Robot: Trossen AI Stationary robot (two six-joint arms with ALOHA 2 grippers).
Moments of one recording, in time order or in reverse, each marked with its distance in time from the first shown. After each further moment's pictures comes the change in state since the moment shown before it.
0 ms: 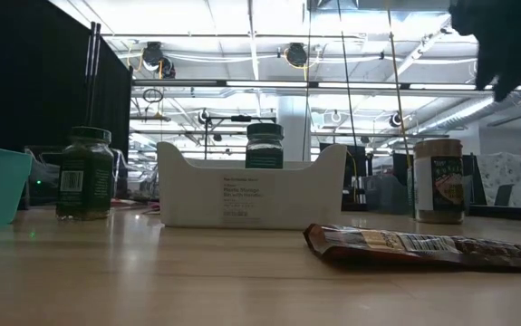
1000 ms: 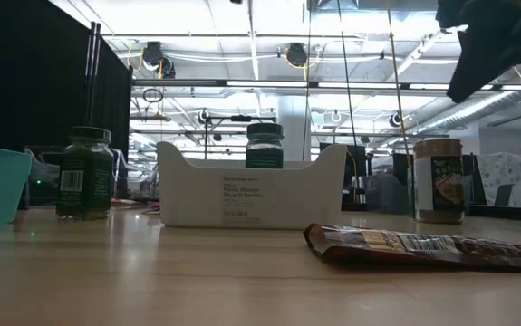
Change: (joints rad) left arm 0.153 0.241 0.000 0.577 0.525 0.149; right arm 0.008 0.004 -0.080 0.185 0.216 -0.326
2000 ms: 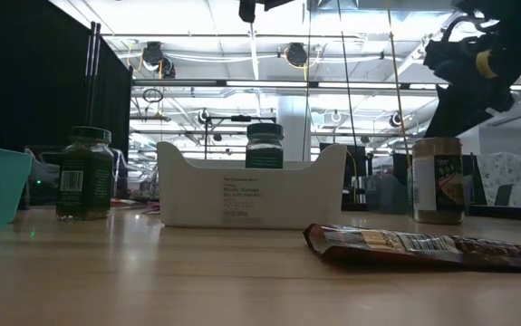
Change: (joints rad) left arm -0.010 0.095 0.000 0.067 0.021 -0.056; right arm -0.097 -0.002 -0.283 0.375 0.061 -0.059
